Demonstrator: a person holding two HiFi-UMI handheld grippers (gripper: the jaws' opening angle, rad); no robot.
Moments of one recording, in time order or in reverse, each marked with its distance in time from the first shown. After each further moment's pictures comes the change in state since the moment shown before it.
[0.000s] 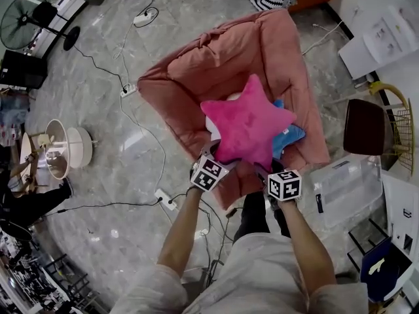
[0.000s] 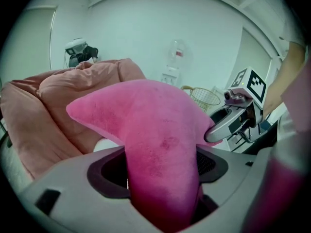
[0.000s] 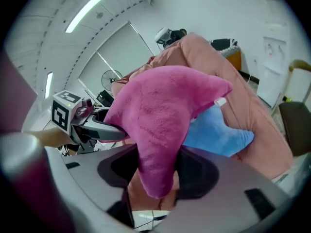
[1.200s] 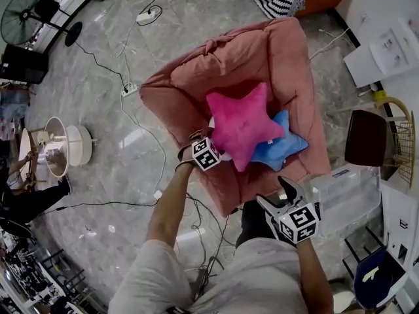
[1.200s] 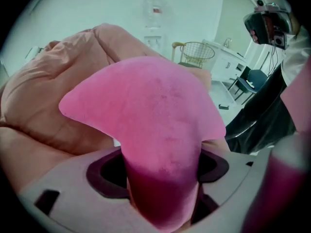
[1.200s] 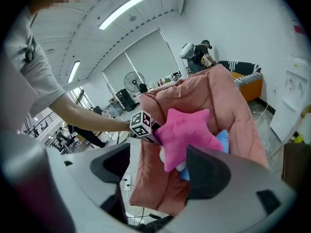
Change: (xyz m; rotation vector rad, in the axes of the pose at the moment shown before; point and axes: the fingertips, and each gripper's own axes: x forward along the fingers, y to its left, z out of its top) left arm 0.056 0.109 -0.059 0.340 0.391 -0.003; right arm -0.090 0.066 0.054 -0.257 -0.075 0.124
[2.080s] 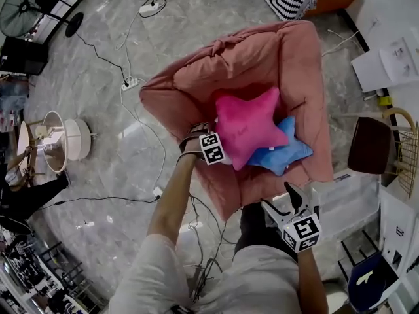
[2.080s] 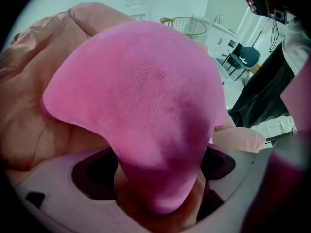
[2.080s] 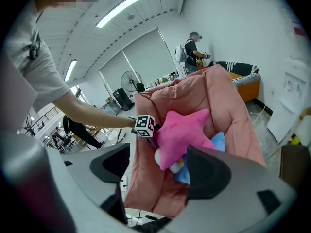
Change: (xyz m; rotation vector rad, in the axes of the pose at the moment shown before) left arm 0.042 0.035 -0.029 0.178 0.210 -0.045; right arm 0.013 -0.018 0.012 -0.002 0.007 -0.036
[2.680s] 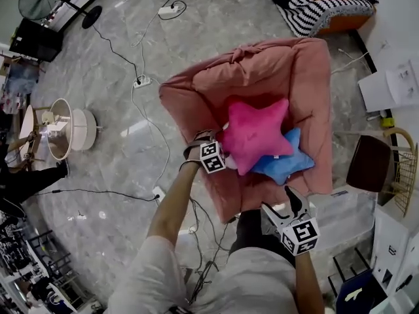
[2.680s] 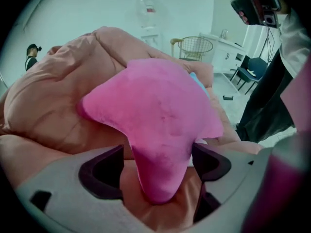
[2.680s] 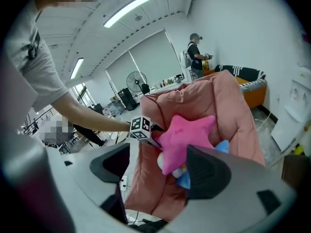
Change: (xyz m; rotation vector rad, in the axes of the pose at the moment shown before) left arm -0.045 0.001 0.003 -0.105 -0.187 0.130; right arm -0.001 0.018 0.018 -0.059 -0.021 0.042
